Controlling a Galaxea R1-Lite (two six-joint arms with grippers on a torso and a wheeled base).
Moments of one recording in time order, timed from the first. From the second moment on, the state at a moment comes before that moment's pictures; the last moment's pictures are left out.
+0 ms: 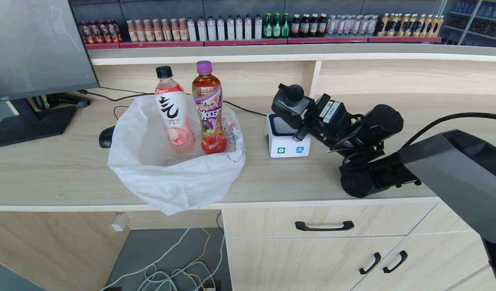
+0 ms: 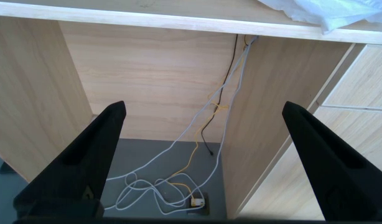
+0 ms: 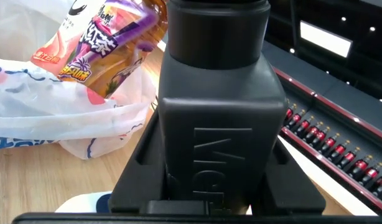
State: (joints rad) left arm 0.00 0.00 0.00 0.00 0.00 0.00; right arm 0.35 2.32 -1.45 -1.56 0.72 -0.50
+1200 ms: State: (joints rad) left arm 0.00 0.00 0.00 0.00 0.00 0.00; right arm 0.37 1.80 -0.65 -1.57 0.36 -0.17
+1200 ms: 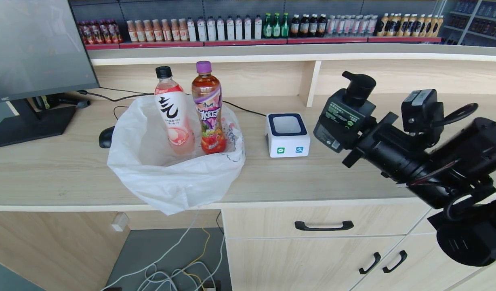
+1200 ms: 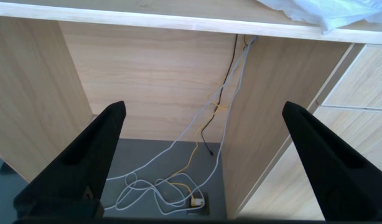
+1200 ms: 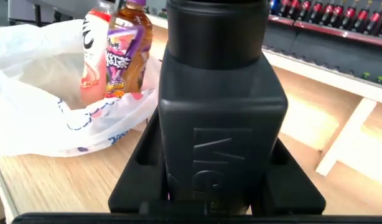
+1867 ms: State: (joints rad) left arm 0.00 0.00 0.00 0.00 0.00 0.00; right arm 0.37 1.64 -0.51 -1.57 0.09 0.01
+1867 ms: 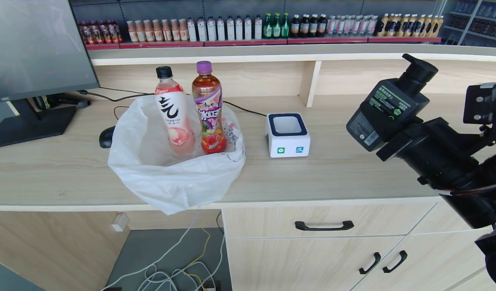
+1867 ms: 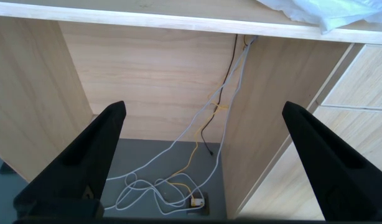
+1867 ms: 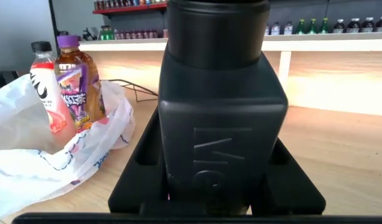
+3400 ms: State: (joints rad) left arm 0.00 0.00 0.00 0.00 0.00 -0.01; right arm 0.34 1.66 -0.52 -1.57 0.08 0.02
